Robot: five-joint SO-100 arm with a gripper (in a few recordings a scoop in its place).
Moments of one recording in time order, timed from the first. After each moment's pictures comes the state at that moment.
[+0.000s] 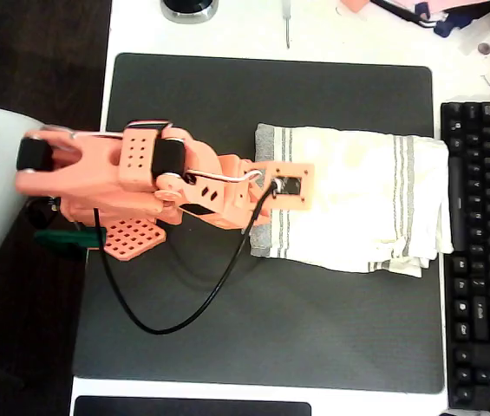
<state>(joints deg) 2.5 180.8 171.5 61.4 -85.9</state>
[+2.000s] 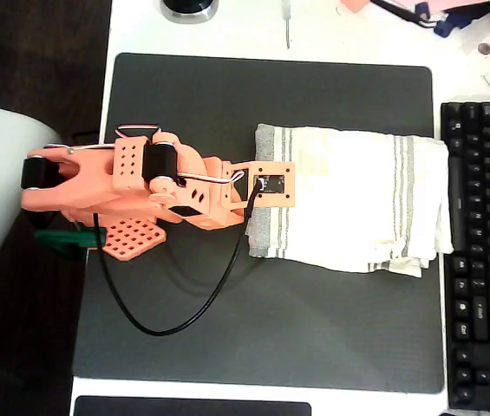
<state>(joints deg) -0.7 191.1 179.6 78.2 -88.5</state>
